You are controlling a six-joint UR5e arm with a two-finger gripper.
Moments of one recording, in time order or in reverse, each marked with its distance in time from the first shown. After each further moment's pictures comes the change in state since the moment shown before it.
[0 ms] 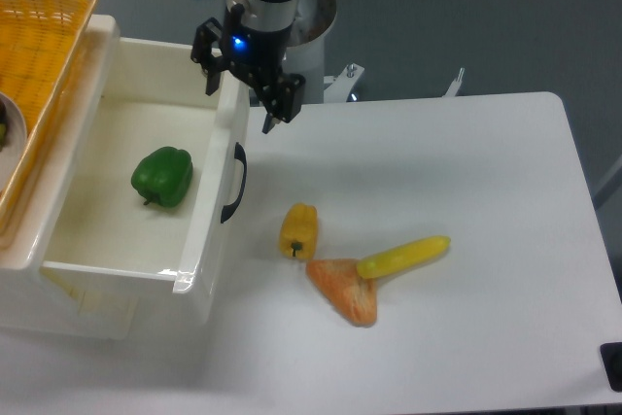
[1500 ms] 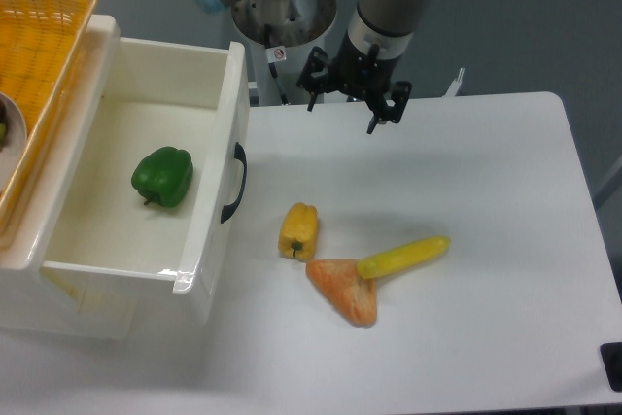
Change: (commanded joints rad) arm 0.213 -0.109 -0.098 0.084 0.127 -0.230
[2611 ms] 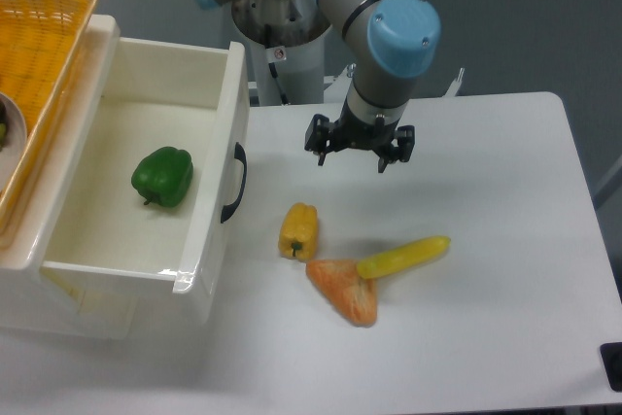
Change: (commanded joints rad) arm -0.121 -0.126 0.017 0.172 0.005 -0.209
